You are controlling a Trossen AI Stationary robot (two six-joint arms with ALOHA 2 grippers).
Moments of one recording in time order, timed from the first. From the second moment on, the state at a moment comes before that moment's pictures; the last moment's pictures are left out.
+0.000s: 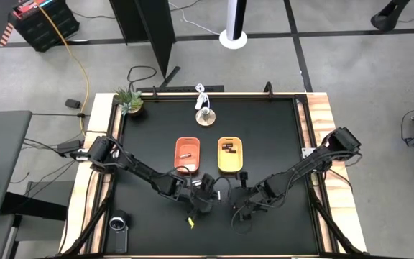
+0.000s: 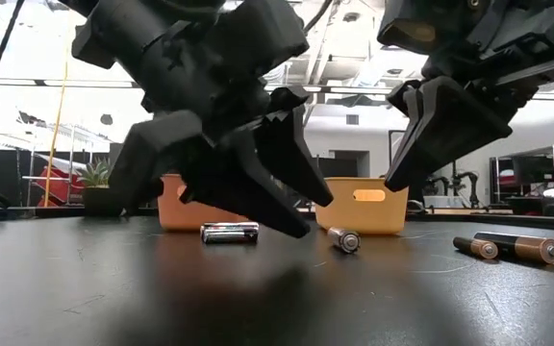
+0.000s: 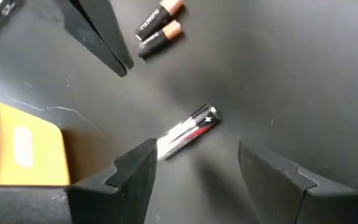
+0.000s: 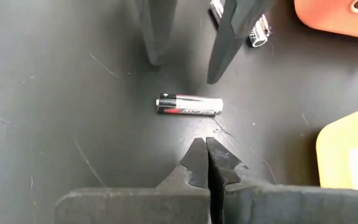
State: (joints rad) left arm -0.37 1.97 1.11 0.12 -0.30 0.42; right arm 0.51 1.72 0.98 -0.24 0.40 0.31
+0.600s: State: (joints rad) left arm -0.29 1.97 1.11 0.09 -0.15 0.63; right arm 0.52 1.72 1.05 -0.37 0.40 0.31
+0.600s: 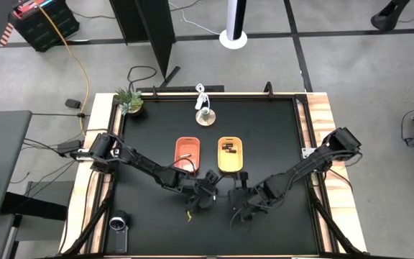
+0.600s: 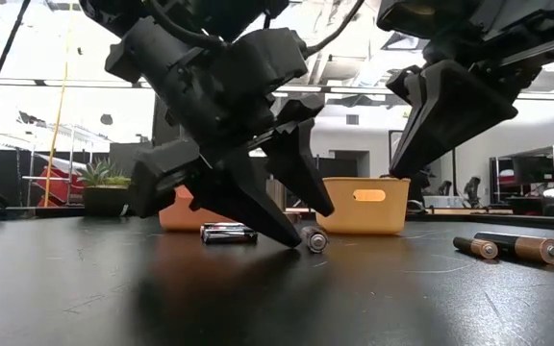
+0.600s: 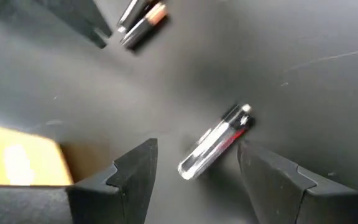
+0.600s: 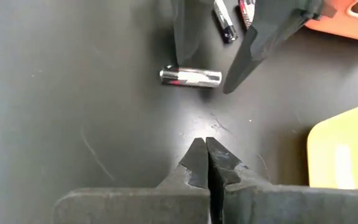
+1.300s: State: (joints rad) left arm -0.24 2.00 1.12 0.07 0.08 0.49; right arm 0.52 1.72 1.05 -0.39 0.39 0.31
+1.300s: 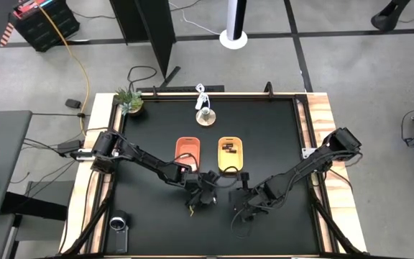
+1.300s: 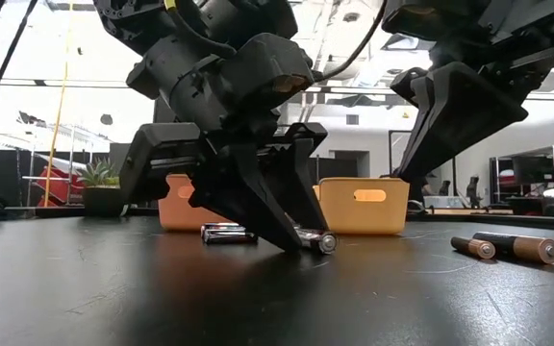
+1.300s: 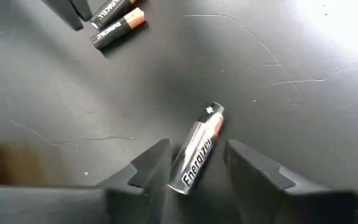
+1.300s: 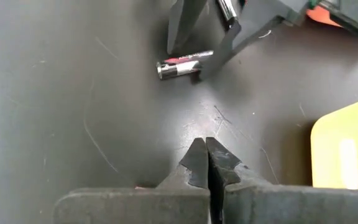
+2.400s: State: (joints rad) left arm -0.27 2.00 1.16 0.05 0.02 0.31; right arm 0.55 1.61 1.05 -0.46 0.45 0.30
